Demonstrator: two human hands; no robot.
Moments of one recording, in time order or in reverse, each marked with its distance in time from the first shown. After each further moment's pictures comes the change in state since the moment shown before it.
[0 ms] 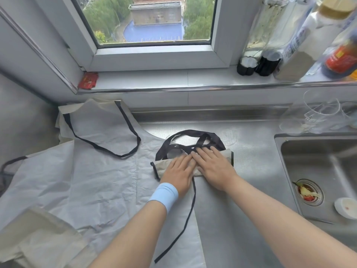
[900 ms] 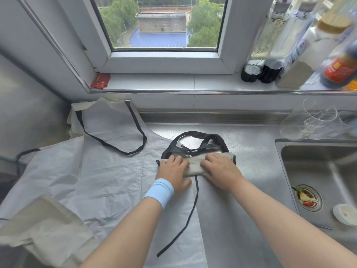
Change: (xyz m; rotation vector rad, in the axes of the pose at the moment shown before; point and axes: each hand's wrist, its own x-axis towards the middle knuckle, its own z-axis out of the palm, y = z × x) left_hand -0.021 -0.012 -0.029 0.009 -0.054 -0.165; right_hand -0.019 -0.004 -0.022 0.098 -0.036 -0.019
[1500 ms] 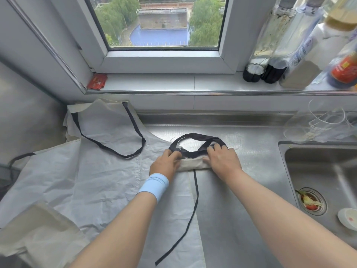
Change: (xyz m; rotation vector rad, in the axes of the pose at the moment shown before) left_hand 0.028 -0.029 -0.001 -0.369 0.048 -0.204; right_hand 0.039 0.018 0.002 -0.225 0.016 0.276
